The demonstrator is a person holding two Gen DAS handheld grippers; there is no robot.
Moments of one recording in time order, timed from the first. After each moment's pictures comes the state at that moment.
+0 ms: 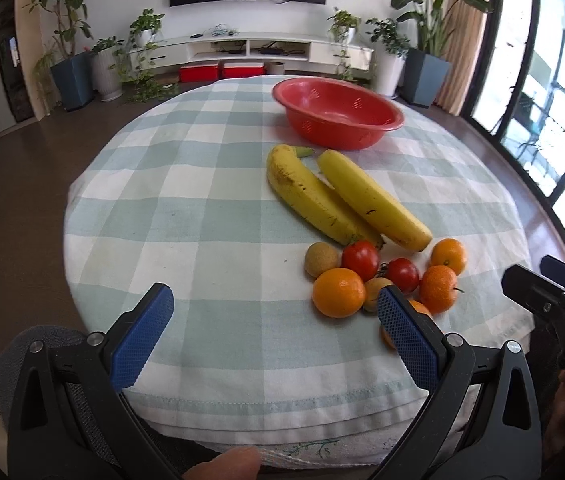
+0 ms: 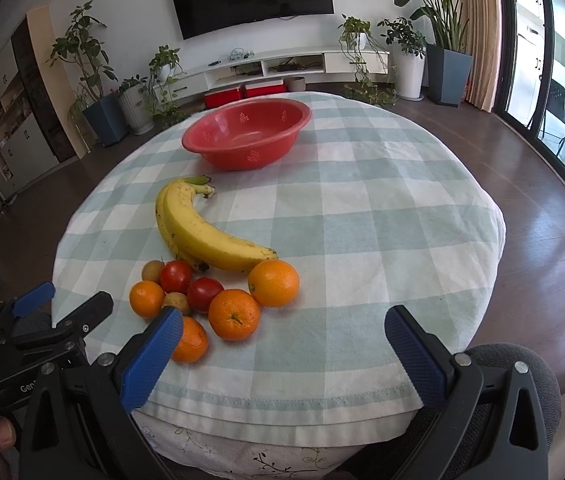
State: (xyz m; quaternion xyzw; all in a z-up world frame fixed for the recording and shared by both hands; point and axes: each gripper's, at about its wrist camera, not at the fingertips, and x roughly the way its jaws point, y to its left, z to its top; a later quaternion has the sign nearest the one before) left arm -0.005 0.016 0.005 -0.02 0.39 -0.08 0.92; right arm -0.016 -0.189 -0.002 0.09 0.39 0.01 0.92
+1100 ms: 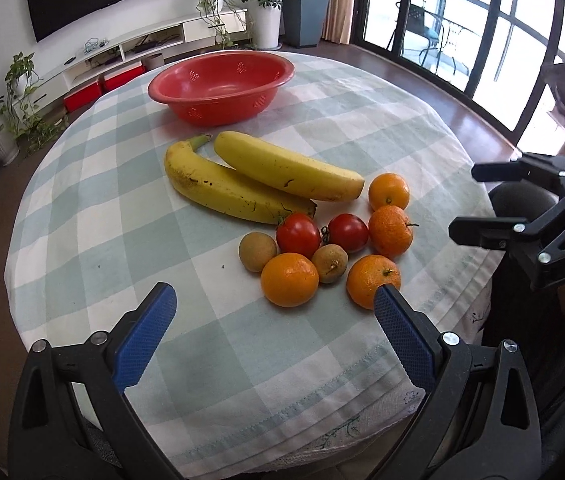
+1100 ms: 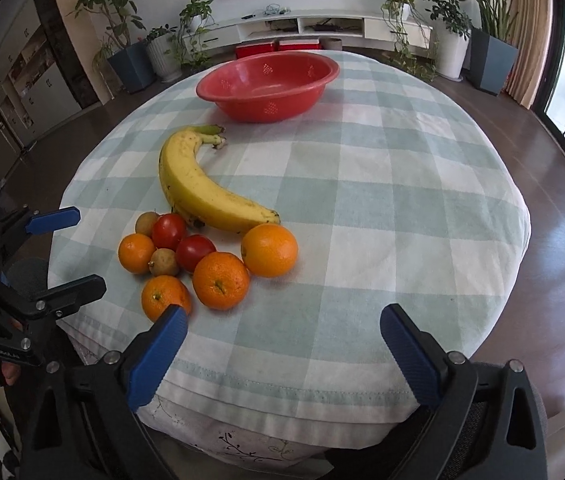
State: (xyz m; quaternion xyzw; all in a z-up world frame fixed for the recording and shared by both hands) left arm 0.021 -0.011 0.000 0.13 0.44 -0.24 0.85; right arm 0.003 -0.195 -0.006 0.01 0.47 0.07 0.88
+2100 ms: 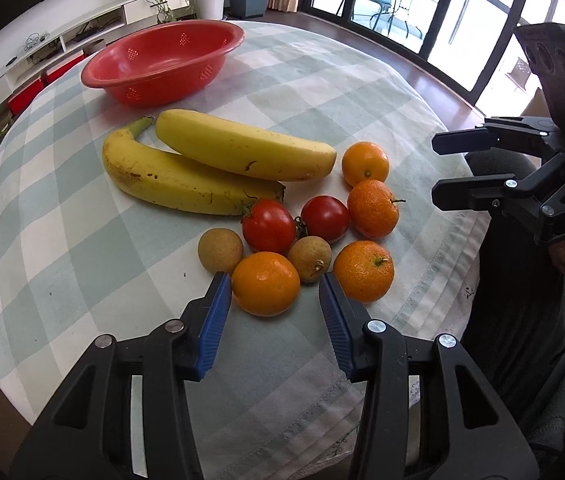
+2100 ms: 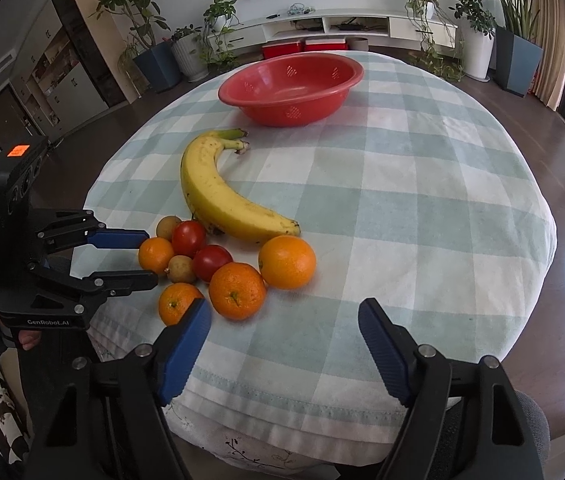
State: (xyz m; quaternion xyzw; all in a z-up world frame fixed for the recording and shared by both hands) left arm 0.052 -0.020 -0.024 0.15 0.48 -0.34 0.79; right arm 0.021 -0.204 -0.016 0.04 0.49 0.12 0.86
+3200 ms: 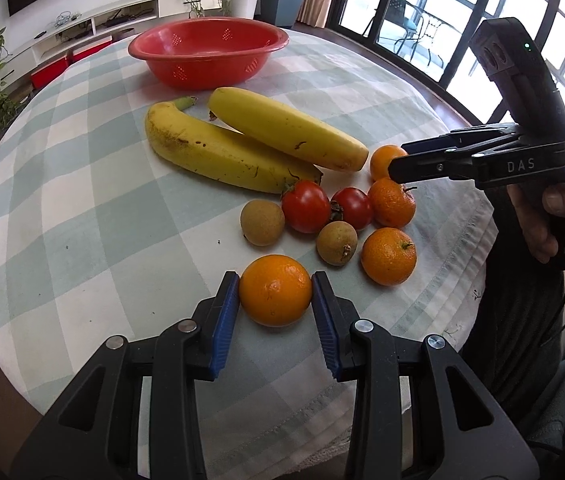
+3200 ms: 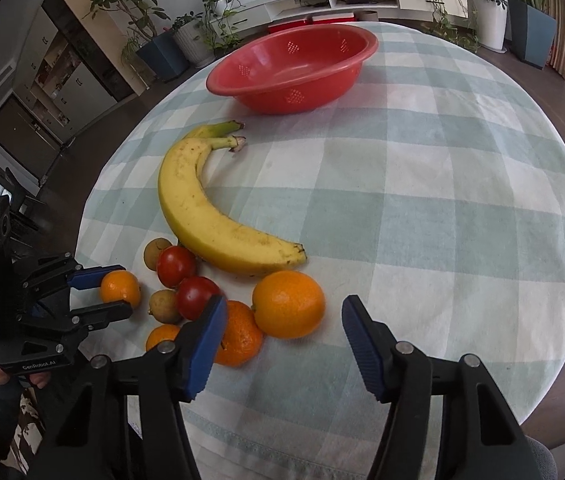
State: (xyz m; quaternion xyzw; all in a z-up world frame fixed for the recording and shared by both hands) left arm 0.046 0.016 -0.028 0.09 0.48 -0.30 0.82; right arm 0.077 -0.206 -0.041 0.08 0.53 0.15 0.83
